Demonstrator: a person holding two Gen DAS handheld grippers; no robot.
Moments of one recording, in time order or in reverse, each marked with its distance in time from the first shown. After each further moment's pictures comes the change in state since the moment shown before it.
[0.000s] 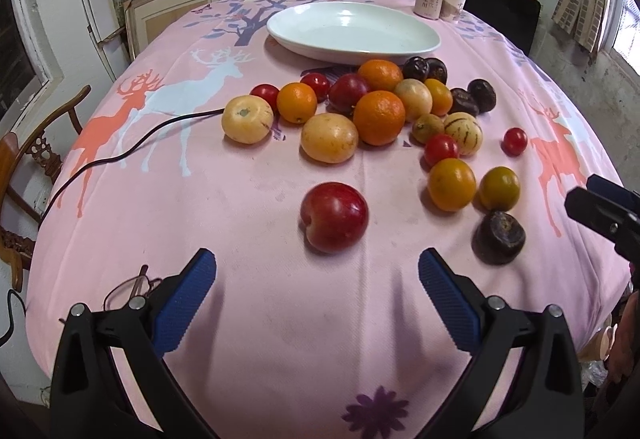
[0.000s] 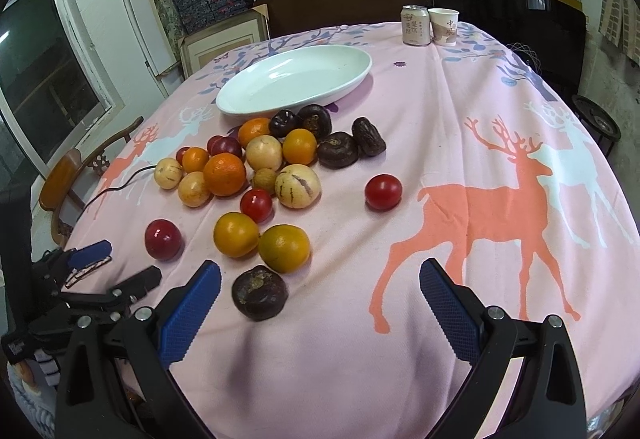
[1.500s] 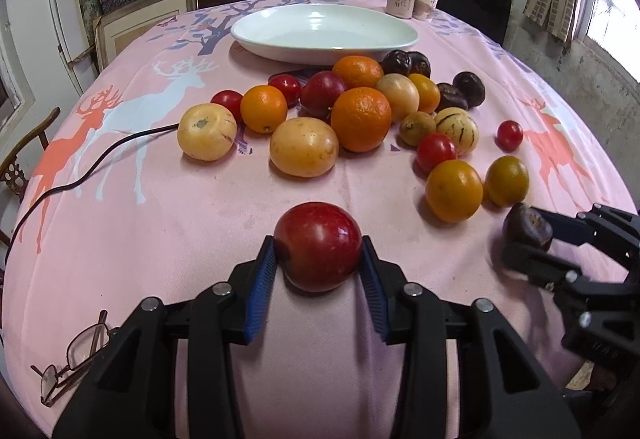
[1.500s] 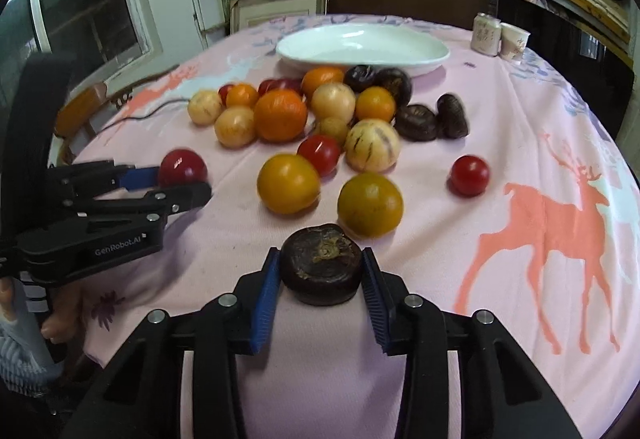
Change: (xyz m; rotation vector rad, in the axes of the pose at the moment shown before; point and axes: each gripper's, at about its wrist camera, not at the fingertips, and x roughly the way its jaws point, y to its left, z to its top) left arm 0.031 -0.004 0.004 0.074 -0.047 -0.095; right arm 0.038 0.043 -0.029 -0.229 0.024 0.049
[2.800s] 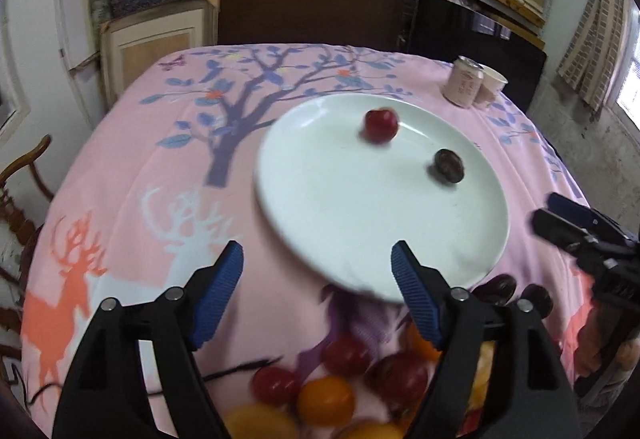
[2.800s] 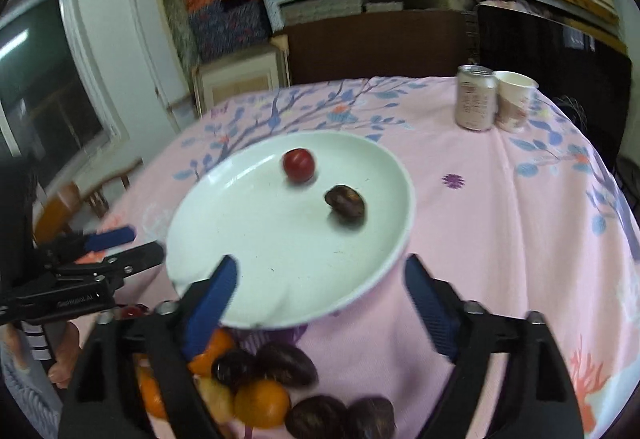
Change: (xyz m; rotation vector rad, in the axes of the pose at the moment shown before) left arm 0.061 0.069 0.180 -0.134 -0.071 0.024; right arm 0.072 -0.116 0.183 0.178 -0.166 0.041
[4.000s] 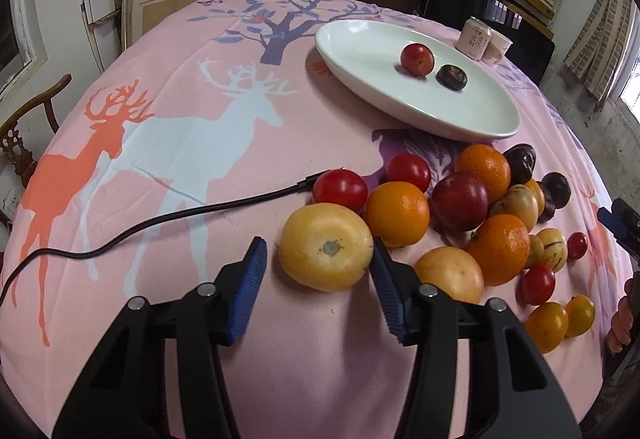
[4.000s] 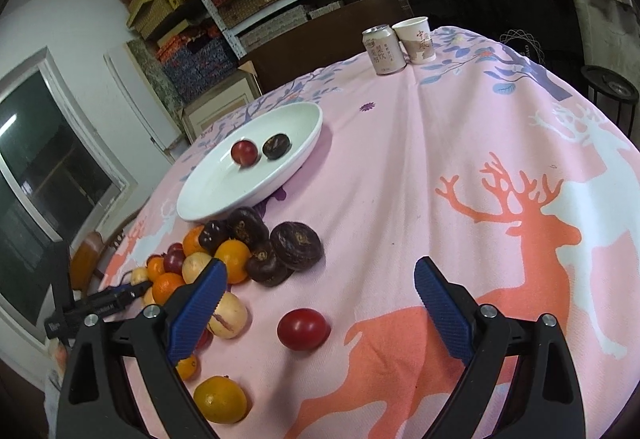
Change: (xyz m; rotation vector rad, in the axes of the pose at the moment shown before) left arm -0.017 0.035 -0.103 -0.036 0.083 -0.009; right arm -0.082 -0.057 -0.109 0.226 -0.030 0.036
